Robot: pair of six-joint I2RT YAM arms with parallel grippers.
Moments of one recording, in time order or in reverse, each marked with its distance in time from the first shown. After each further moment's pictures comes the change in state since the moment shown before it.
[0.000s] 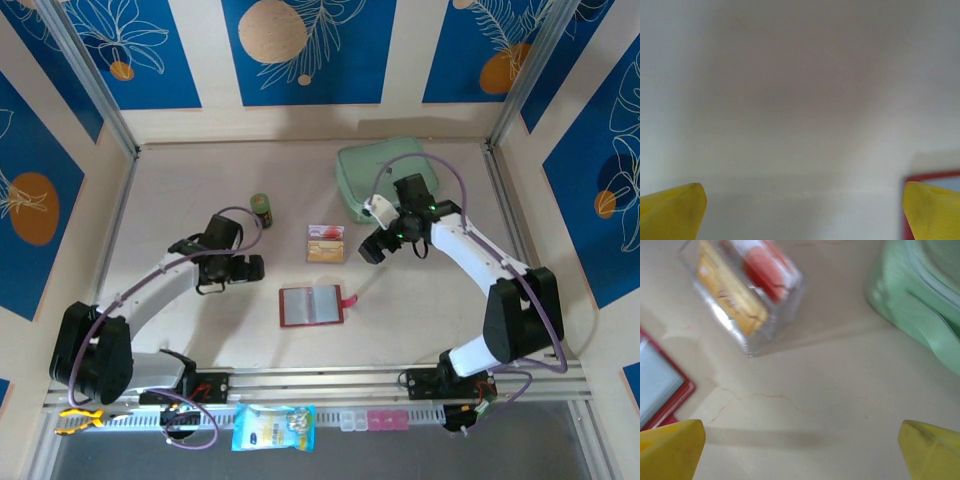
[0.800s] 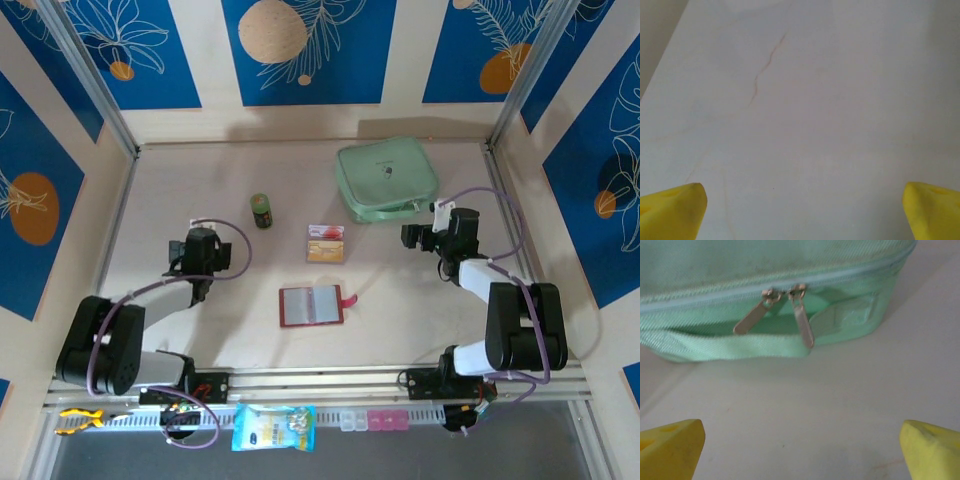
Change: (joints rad) left arm 0.174 0.048 -0.359 0.925 -0.386 0.455; right arm -0.341 -0.053 -0.500 0.912 0.068 0.394
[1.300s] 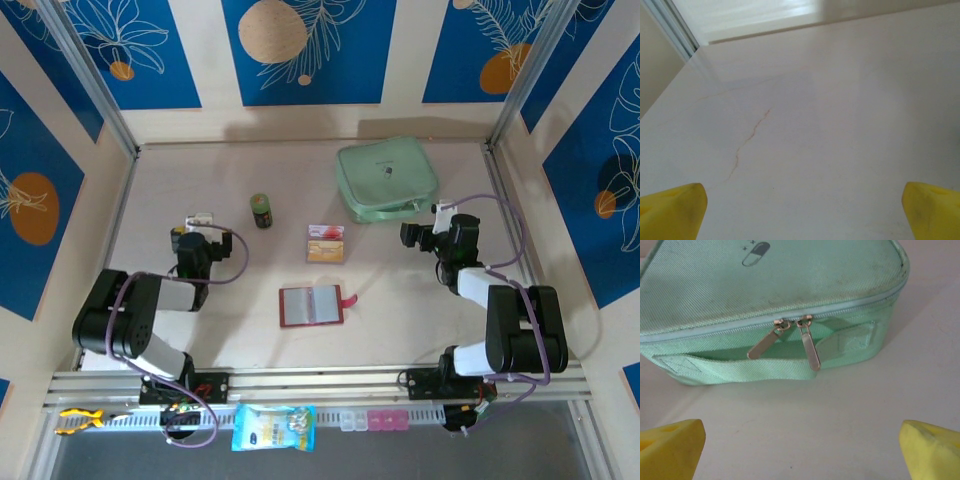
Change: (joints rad) left arm 0.079 0.201 -0.101 0.602 0.169 0.059; right arm 0.010 -0.020 -0.084 0.193 -0.012 0.050
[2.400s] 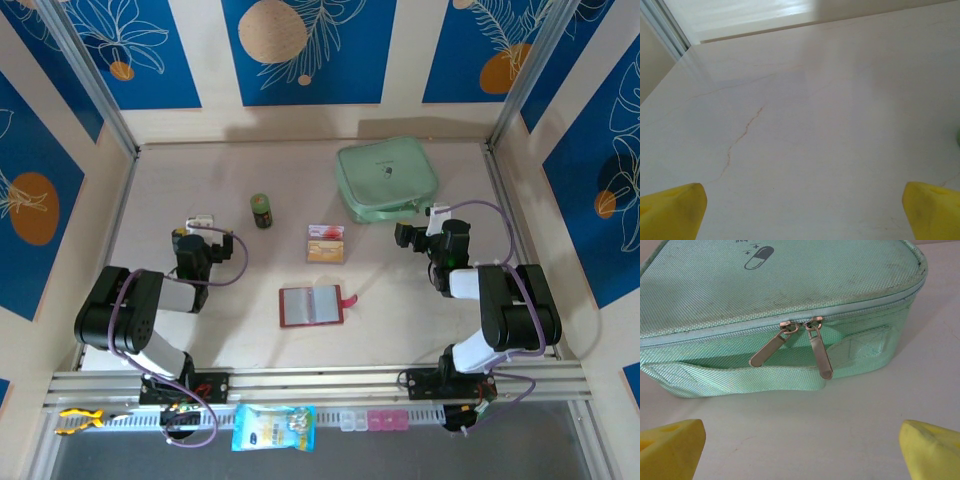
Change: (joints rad) left arm 0.006 0.011 -0.011 0.024 0.029 0.000; right arm 0.048 0.139 -0.050 0.253 0.056 0.027
